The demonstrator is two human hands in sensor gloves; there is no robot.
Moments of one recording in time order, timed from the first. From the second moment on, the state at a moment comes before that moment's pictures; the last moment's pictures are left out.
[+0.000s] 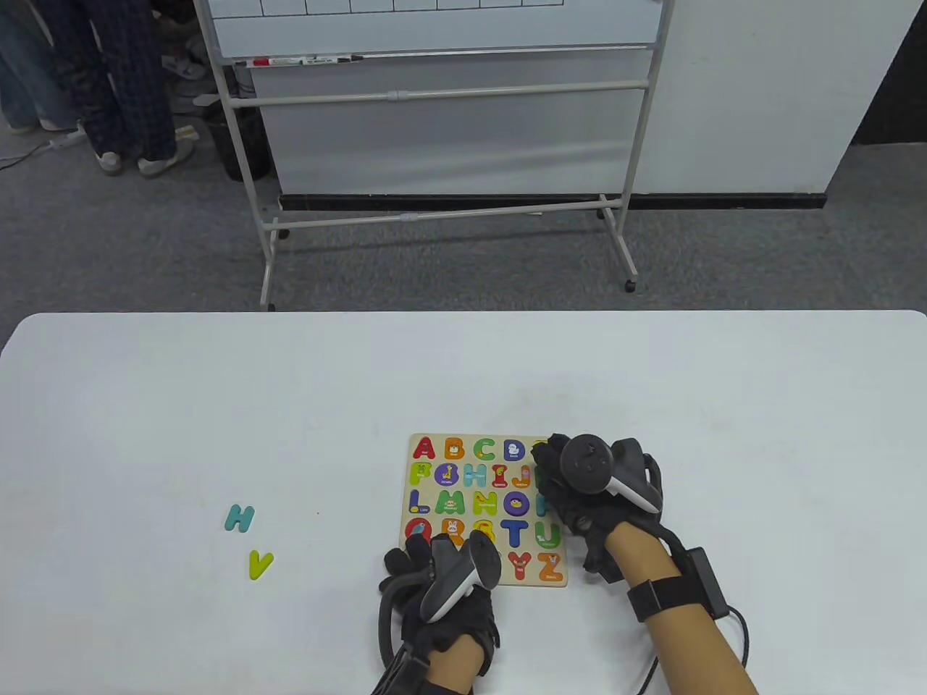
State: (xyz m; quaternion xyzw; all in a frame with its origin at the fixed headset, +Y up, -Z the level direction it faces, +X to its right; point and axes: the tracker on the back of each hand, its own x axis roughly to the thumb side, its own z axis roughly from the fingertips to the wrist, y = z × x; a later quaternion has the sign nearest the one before) left_hand -0.053 -0.801 -0.311 -0.25 0.03 0.03 0.97; right_hand 0.151 -0.752 -0.415 0.17 0.05 0.97 0.14
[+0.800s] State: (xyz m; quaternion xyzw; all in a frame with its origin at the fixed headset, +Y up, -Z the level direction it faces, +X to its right) left_hand -0.060 -0.796 -0.310 -0.24 0.03 0.05 0.97; right_hand 0.147 -0.817 -0.300 0.31 0.25 0.91 -0.06
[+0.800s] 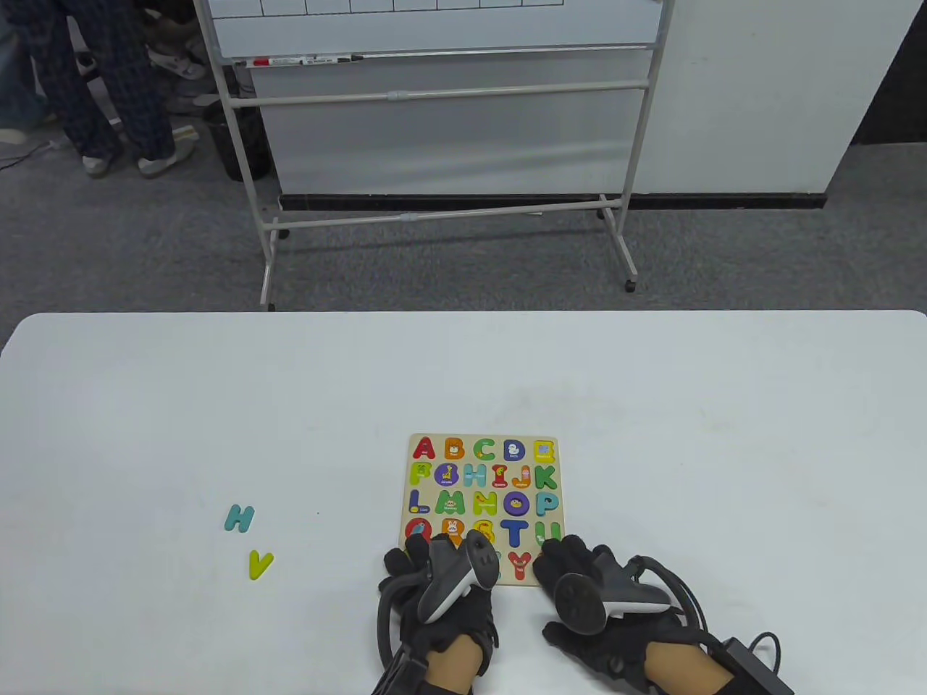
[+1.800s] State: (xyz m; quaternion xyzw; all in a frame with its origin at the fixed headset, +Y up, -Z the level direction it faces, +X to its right) left_hand -0.296 -0.758 -0.319 -0.11 0.10 0.01 0.99; right_hand 0.147 -0.818 -0.302 0.31 0.26 0.92 -0.04
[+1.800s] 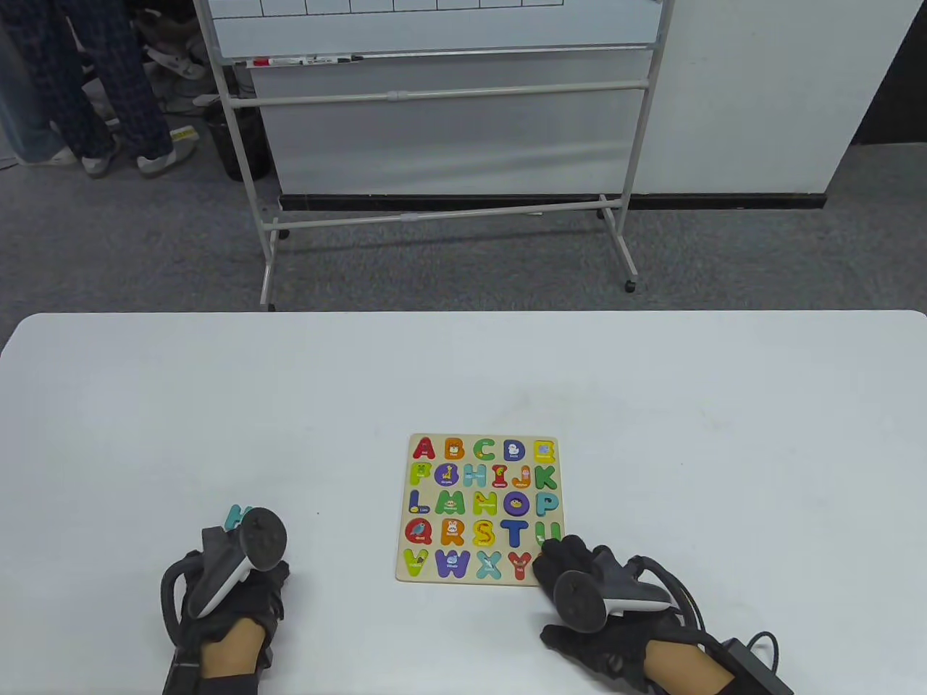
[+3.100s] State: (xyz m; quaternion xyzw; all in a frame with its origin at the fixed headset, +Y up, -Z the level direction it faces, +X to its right) left_hand -0.162 -0.741 -0.333 -0.14 0.04 0.13 0.98; right_hand 0.146 -0.818 -0.302 0.31 0.25 0.92 -0.04
